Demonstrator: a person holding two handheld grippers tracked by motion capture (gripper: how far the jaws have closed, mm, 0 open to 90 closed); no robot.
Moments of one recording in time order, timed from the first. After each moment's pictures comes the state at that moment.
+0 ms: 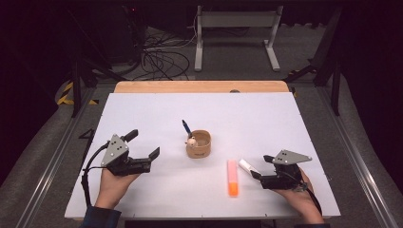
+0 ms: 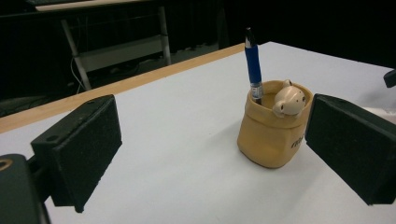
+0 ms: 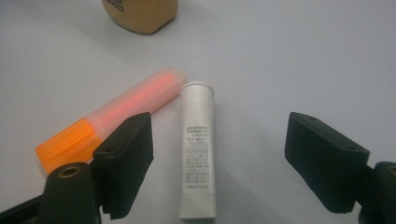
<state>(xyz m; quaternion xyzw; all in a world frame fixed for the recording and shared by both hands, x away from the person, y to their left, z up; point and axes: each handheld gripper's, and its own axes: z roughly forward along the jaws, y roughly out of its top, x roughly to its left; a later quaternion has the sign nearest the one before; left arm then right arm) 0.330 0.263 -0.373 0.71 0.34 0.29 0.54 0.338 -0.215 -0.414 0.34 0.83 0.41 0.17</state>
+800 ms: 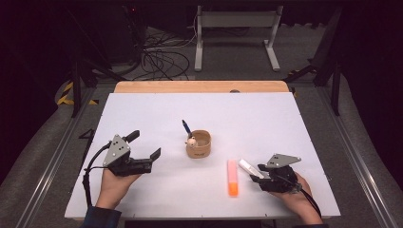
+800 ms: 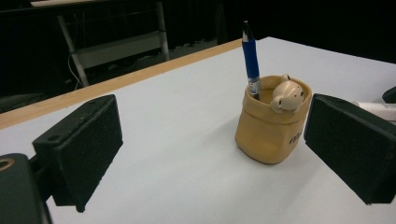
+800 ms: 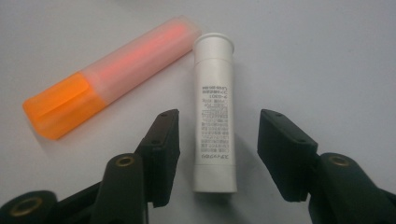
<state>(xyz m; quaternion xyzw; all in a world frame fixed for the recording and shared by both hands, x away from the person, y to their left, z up) 0.330 0.261 -0.375 0.72 0.34 0.29 0.54 0.338 -0.207 -0.427 0.33 0.86 0.35 0.15</state>
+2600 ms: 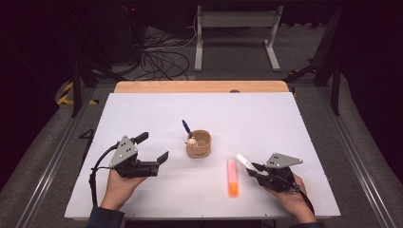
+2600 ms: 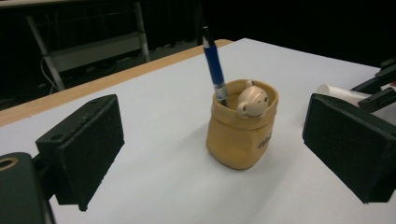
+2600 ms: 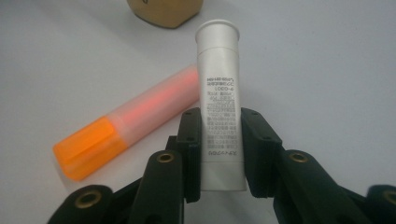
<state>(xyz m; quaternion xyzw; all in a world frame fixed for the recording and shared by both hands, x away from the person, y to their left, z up) 0.327 0.240 -0.372 0.73 0.31 0.25 0.55 0.335 -0.198 -0.423 0.31 0.84 0.42 0.16</state>
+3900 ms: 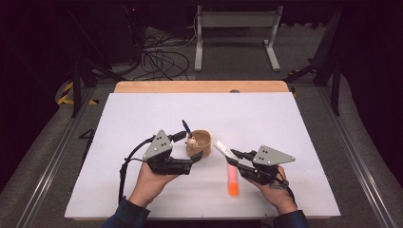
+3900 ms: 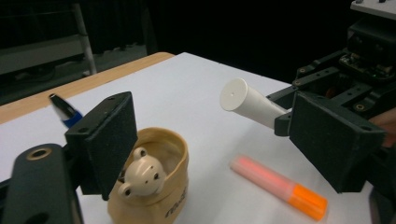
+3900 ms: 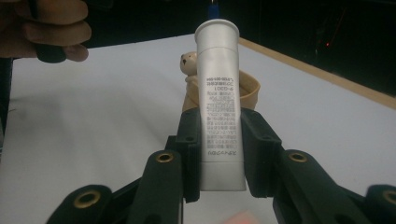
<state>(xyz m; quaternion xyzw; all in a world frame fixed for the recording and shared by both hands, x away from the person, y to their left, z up) 0.337 0.157 -0.349 0.75 0.27 0.18 0.58 0.339 -0.151 -0.390 0.21 0.78 0.56 0.19</state>
